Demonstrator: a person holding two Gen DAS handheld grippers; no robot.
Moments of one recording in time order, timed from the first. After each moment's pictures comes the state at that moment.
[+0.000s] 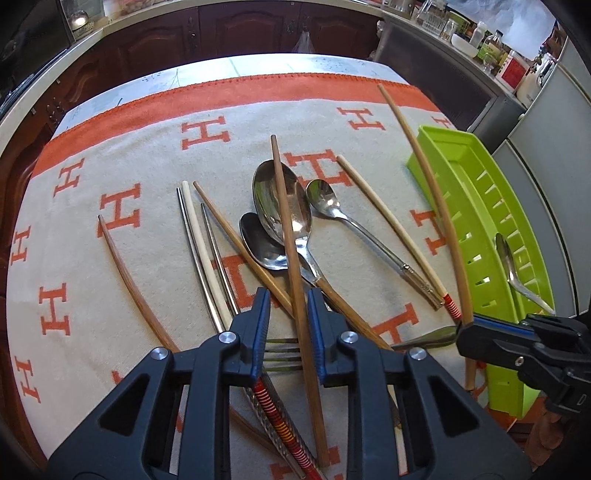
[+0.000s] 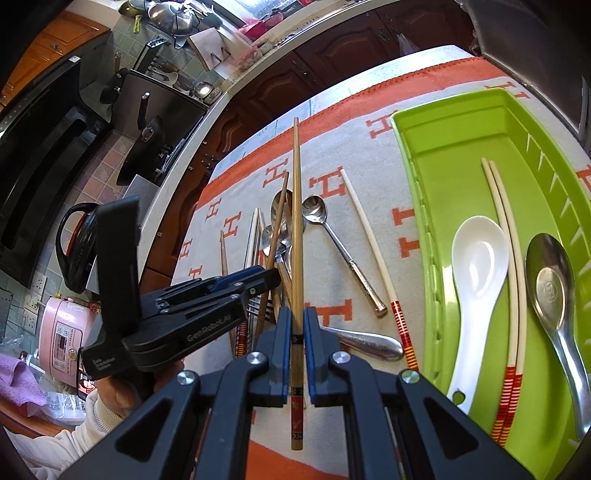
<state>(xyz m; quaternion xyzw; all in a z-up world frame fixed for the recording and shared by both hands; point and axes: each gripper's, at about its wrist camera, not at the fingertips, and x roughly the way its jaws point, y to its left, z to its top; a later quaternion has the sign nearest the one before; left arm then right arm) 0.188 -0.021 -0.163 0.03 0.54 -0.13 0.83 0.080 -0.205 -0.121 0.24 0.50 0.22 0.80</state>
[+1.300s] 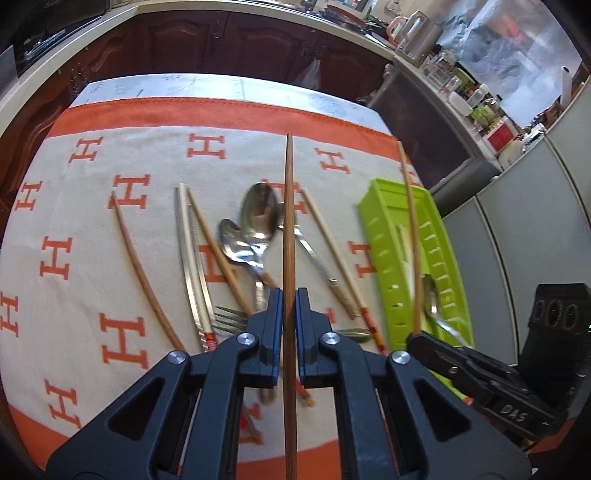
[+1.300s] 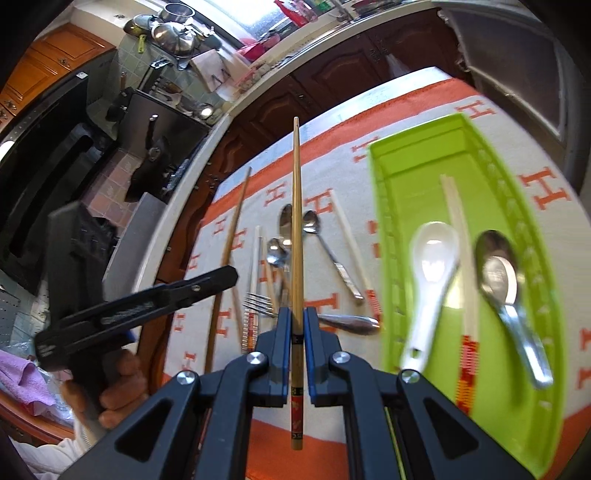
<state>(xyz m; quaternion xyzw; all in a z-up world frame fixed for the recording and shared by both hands) 0.149 -0.015 -0.093 -0.11 0.53 -0.15 0.83 0.045 -0.241 -0.093 0.25 0.48 0.20 0.82</state>
